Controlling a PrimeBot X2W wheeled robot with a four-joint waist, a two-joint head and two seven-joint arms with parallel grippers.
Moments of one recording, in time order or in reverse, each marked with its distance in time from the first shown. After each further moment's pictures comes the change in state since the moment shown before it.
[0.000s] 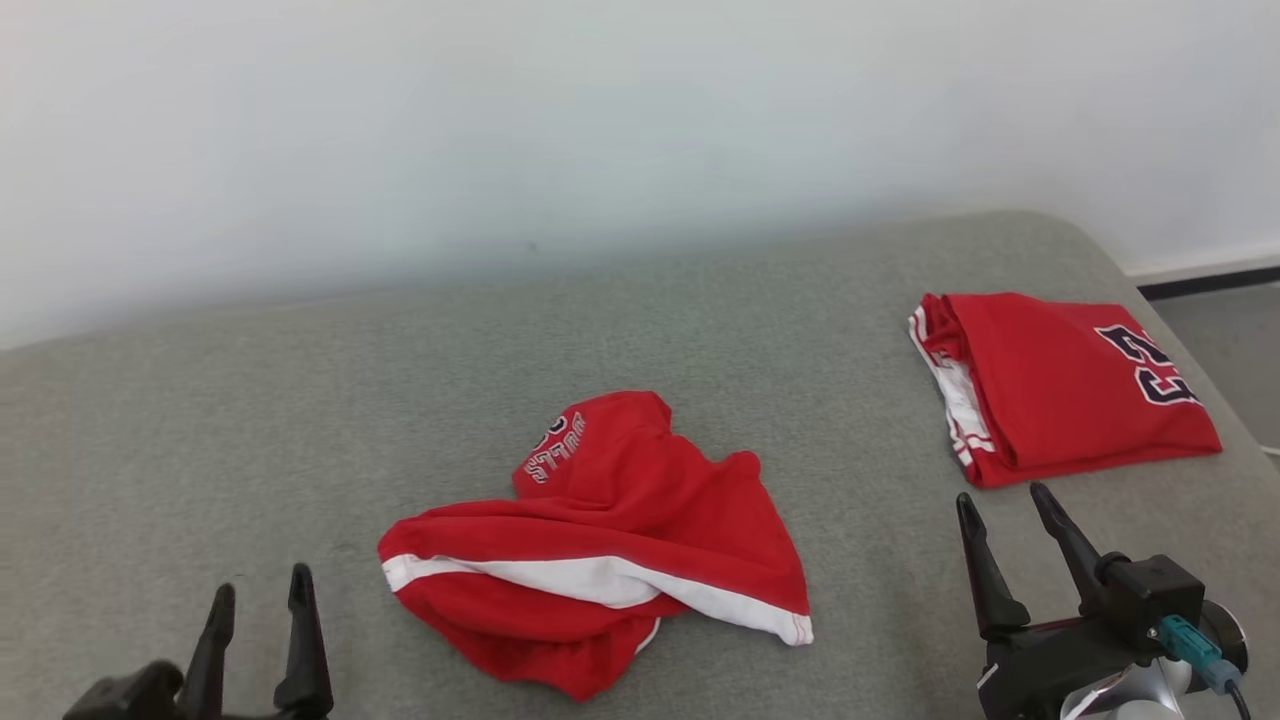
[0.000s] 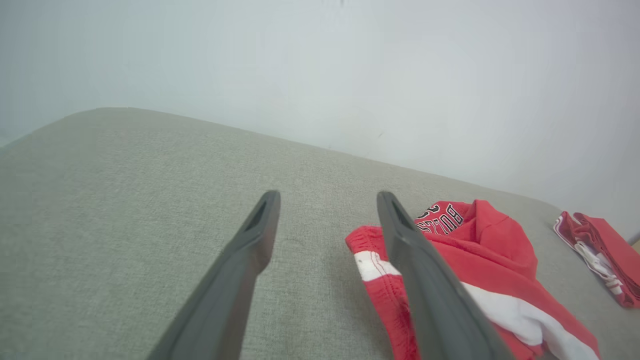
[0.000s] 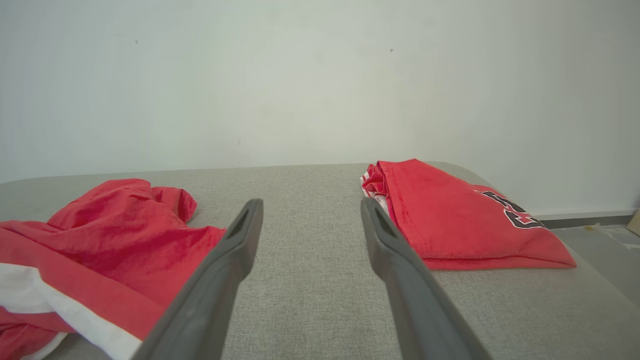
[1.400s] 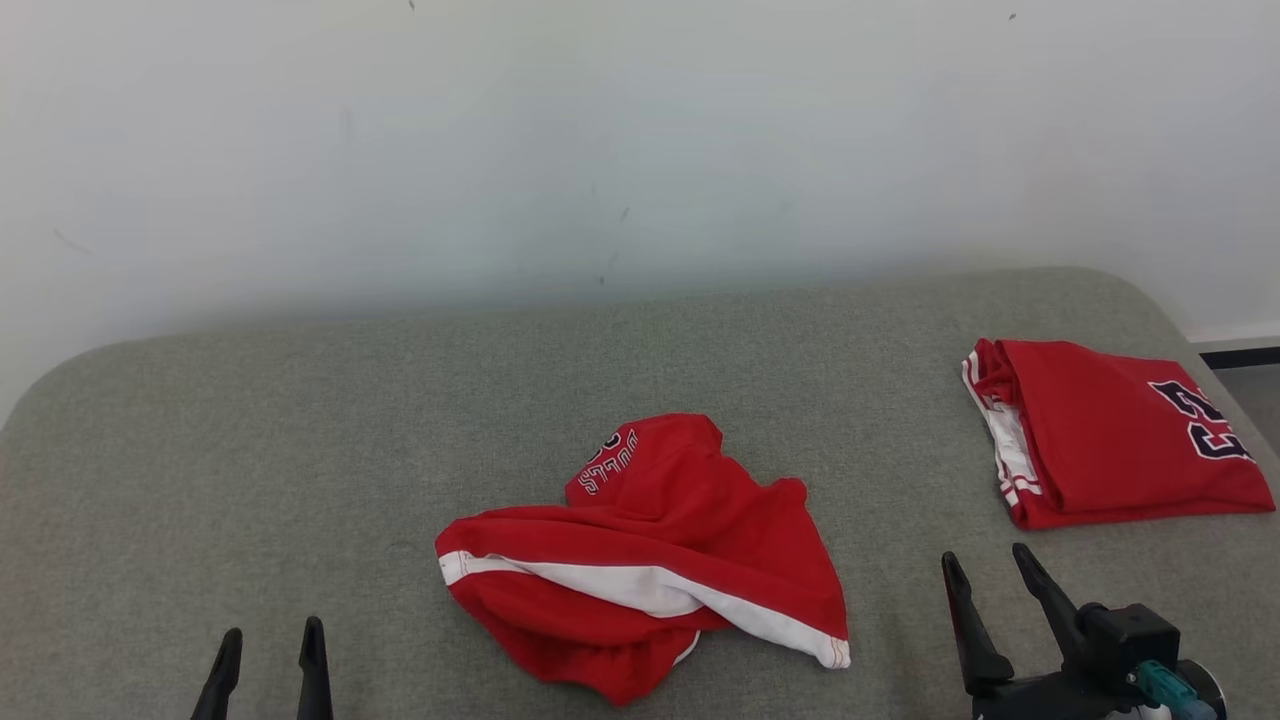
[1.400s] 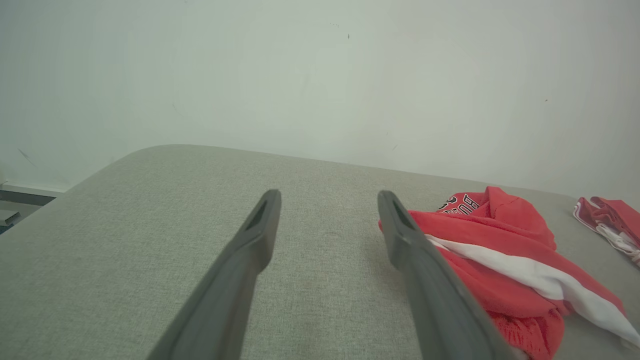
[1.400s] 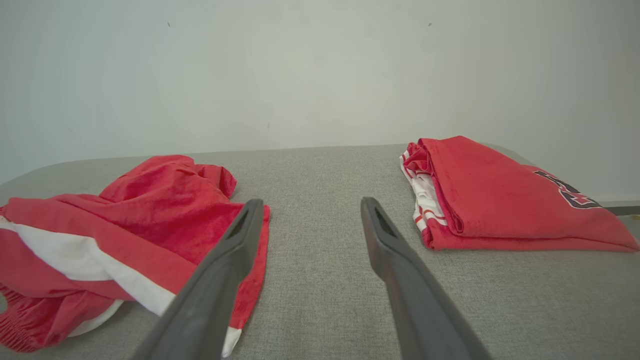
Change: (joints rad) left arm 0.128 -0.231 0.311 0.002 0.414 -0.314 0.000; right arm 0.061 0.030 -0.003 0.039 0.006 0.000 0.012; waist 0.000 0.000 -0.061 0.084
